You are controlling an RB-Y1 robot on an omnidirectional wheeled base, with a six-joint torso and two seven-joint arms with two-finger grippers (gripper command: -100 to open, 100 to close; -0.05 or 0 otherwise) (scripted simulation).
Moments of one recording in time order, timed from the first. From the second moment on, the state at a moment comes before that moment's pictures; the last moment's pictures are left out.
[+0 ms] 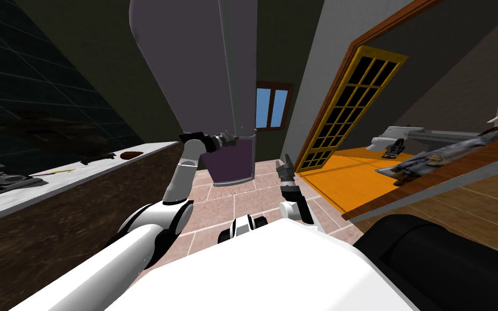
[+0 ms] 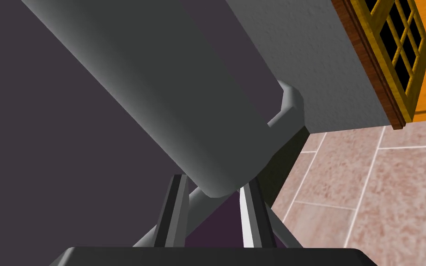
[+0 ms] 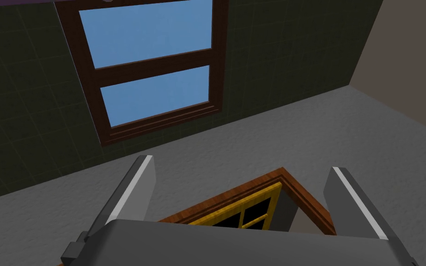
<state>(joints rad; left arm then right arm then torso) -0.88 0.25 -0.05 -1.61 1.06 0.86 0.56 0.50 0.01 -0.03 -2.24 -0.09 -0.39 -0.01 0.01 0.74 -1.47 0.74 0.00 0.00</state>
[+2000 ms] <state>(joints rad) -0.76 0.21 -0.17 -1.96 1.35 1.04 0.56 0.50 0.01 -0.03 -2.24 -0.09 -0.39 -0.01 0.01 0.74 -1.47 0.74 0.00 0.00</state>
